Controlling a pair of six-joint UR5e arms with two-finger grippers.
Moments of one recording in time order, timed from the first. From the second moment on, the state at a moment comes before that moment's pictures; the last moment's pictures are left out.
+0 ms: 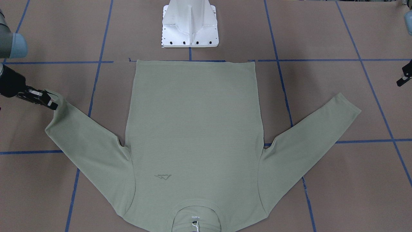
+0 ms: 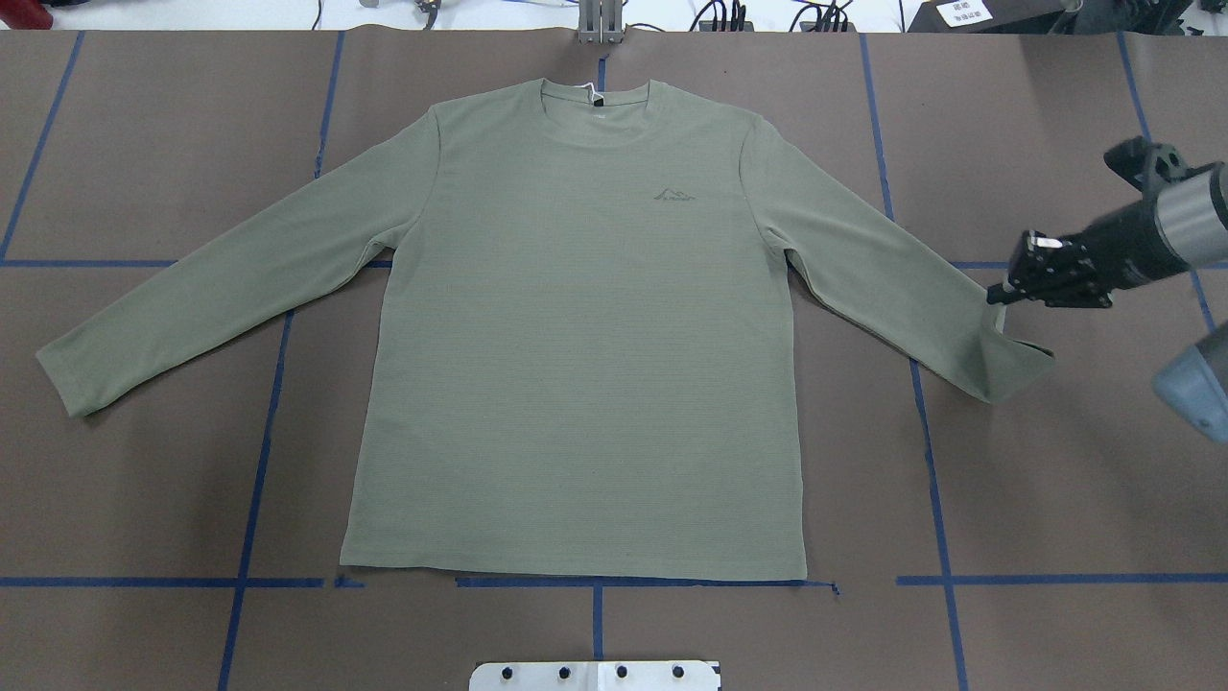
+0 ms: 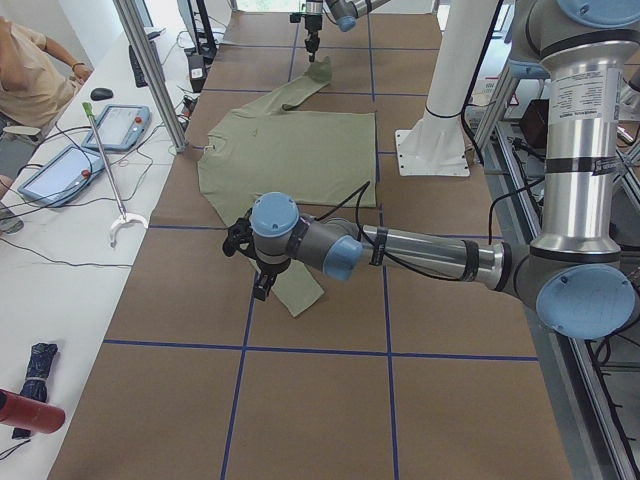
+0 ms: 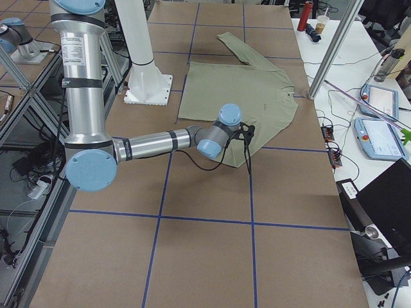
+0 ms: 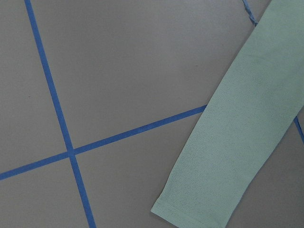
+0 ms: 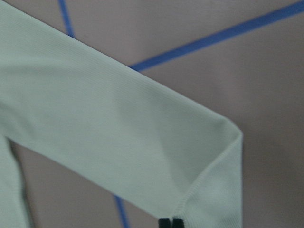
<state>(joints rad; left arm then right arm) -1.45 -1.52 -1.74 -1.86 -2.46 -0.05 1.04 -1.44 1.69 -0.82 2.43 1.42</state>
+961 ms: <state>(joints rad) -1.45 -1.52 -1.73 -1.86 -2.47 -0.05 0.62 -0.54 1.33 -1.11 1.89 1.70</state>
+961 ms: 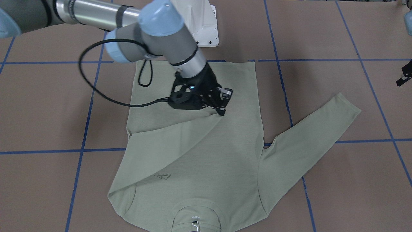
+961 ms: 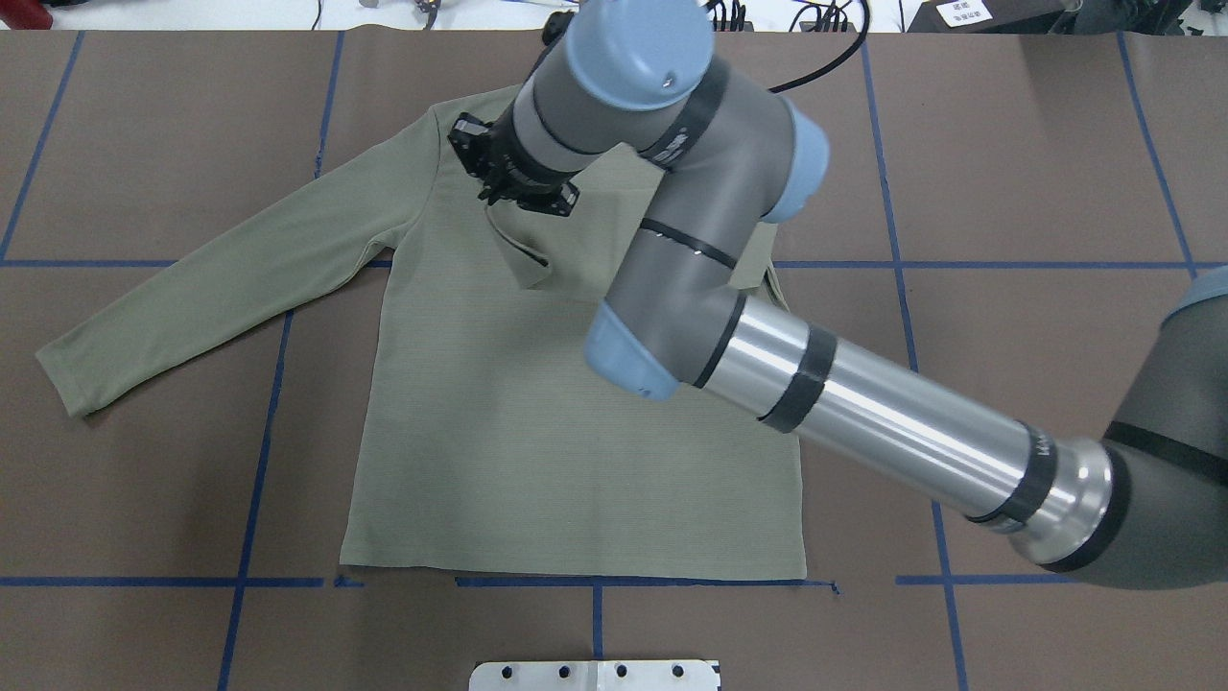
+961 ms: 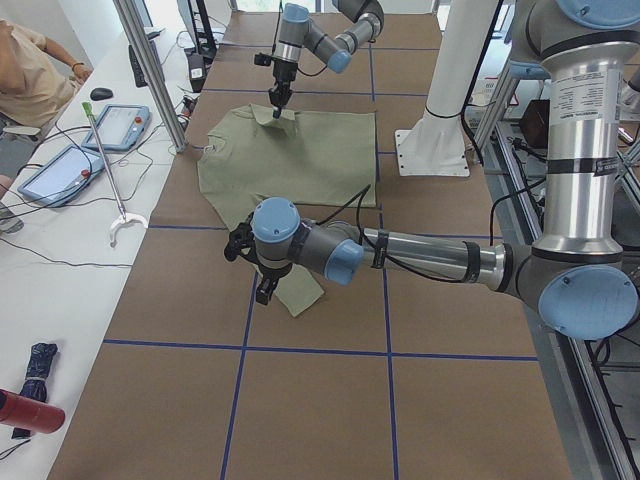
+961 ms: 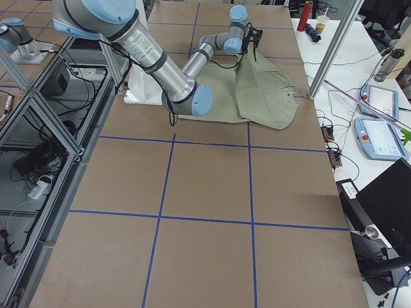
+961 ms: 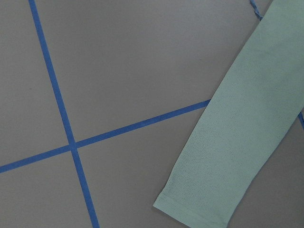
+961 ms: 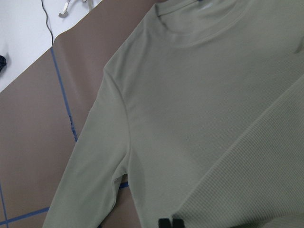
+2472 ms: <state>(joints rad) -1.30 -1.57 -1.56 -1.97 -2.46 -0.11 0.68 -0.64 1.38 -1.14 1.92 1.76</state>
